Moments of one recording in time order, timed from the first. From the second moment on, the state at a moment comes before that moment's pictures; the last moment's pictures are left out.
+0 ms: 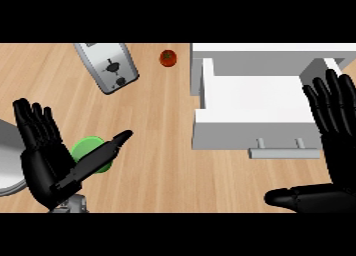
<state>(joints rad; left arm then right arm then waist) -0.02 0.00 -0.19 -1.86 -0.17 0.81 0.01 -0.07 -0.08 -0.02 -2.06 -0.11 0.09 0.10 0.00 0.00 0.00</state>
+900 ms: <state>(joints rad) 0.15 0.00 -0.09 -1.68 0.11 0.76 -0.30 -0.10 -0.10 -0.06 -2.07 -0.15 0.11 0.15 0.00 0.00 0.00</state>
